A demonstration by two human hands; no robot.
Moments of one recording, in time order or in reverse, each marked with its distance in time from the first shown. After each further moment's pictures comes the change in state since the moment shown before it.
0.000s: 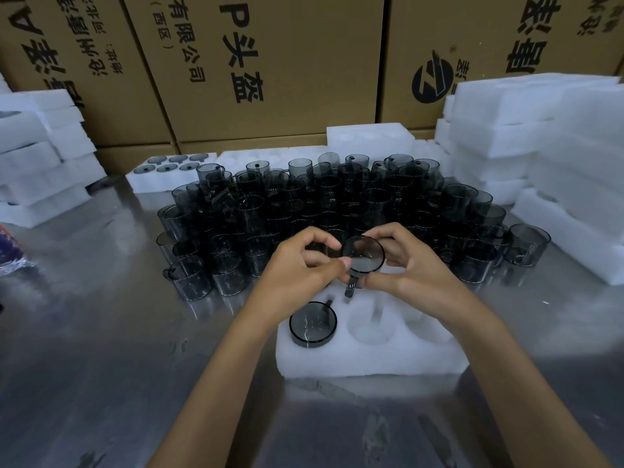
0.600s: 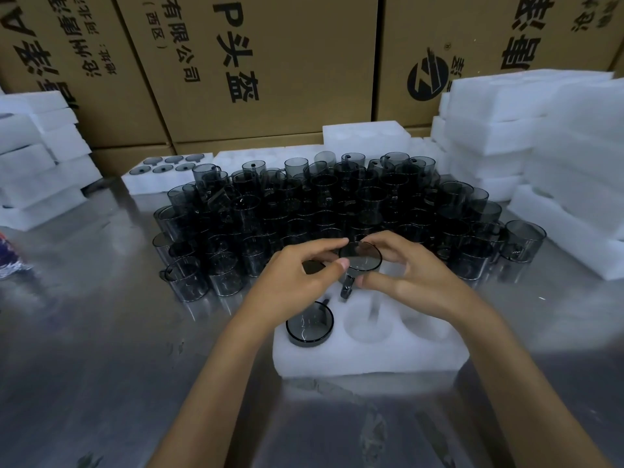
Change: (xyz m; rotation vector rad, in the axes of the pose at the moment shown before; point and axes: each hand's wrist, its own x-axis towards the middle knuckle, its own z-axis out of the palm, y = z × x) left_hand 0.001 -0.010 -0.001 0.217 -0.011 0.048; right_hand 0.002 0.006 -0.006 -0.212 -0.040 0.047
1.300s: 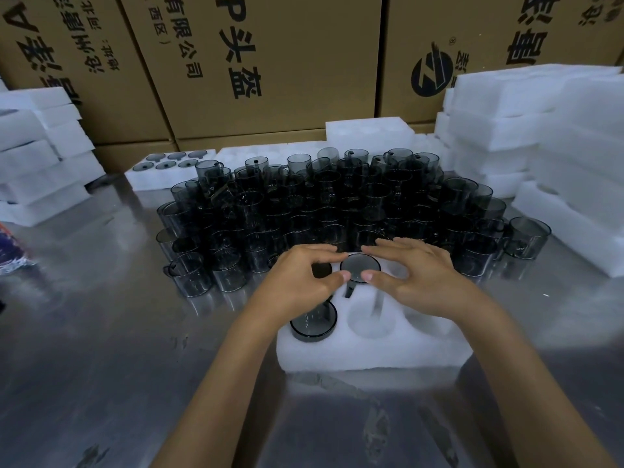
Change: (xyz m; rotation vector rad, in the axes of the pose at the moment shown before) left_hand 0.004 -0.010 0.005 0.205 -0.041 -0.033; right_hand 0.008 0.020 0.001 -0.460 -0.009 -0.009
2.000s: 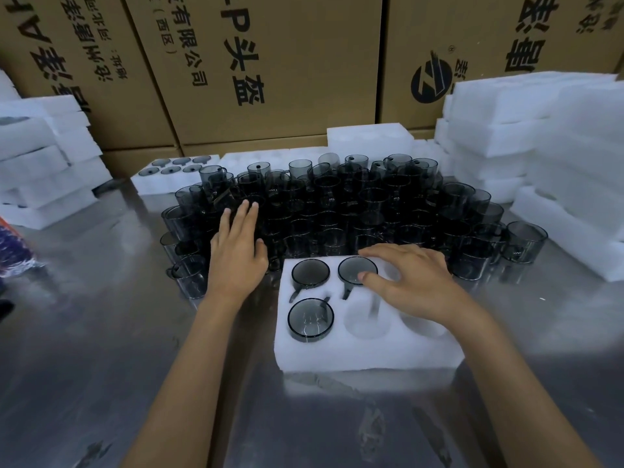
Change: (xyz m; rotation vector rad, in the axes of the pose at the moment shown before) left_hand 0.027 -0.072 -0.038 0.433 0.420 -0.062; right_hand 0.000 0.000 0.006 -0.025 0.096 -0.015
